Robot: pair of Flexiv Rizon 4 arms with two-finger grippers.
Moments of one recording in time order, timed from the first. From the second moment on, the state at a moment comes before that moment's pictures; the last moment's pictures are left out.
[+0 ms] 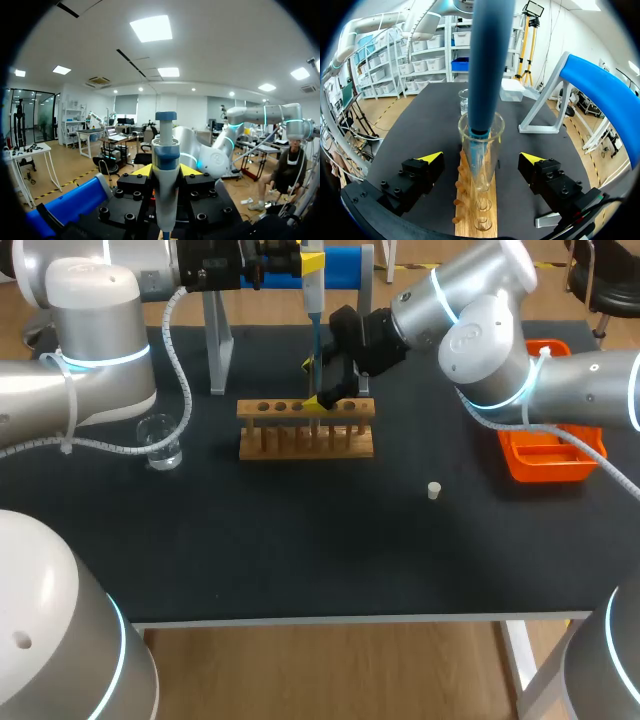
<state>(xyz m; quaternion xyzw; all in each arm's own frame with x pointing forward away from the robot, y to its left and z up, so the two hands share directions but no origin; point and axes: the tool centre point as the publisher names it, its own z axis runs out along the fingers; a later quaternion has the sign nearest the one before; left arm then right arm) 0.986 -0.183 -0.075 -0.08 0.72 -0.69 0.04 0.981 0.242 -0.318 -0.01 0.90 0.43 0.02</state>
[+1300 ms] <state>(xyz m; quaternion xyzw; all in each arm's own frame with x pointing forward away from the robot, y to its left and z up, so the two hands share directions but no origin) 0.981 -0.184 -0.060 -0.07 0.72 -0.69 0.05 0.980 0.241 -0.318 -0.01 0.90 0.43 0.02</state>
